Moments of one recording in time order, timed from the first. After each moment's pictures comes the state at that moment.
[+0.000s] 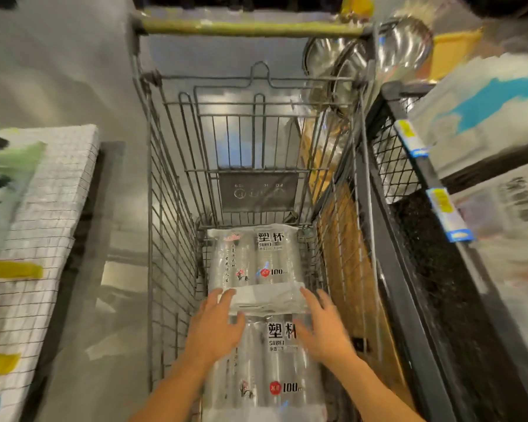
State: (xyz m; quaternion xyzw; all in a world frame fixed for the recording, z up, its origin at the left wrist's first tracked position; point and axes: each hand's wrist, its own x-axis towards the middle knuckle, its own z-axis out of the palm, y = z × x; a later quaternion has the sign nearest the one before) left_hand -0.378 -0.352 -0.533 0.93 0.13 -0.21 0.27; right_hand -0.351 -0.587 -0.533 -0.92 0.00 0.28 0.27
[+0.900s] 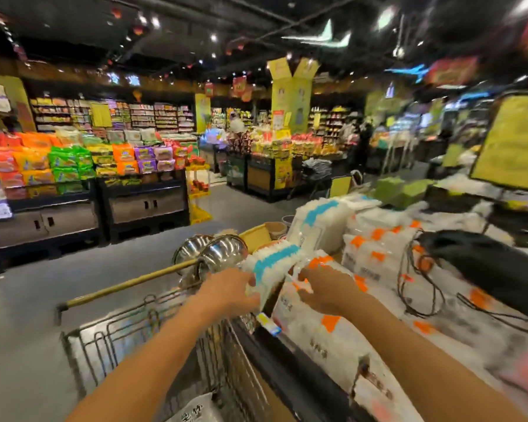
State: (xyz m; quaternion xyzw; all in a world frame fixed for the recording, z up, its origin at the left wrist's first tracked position) left_hand -0.350 -0.489 -0.036 0.93 -0.35 -0.04 0.10; right_hand -0.447 -0.693 -0.034 -0.99 0.10 -0.01 0.03
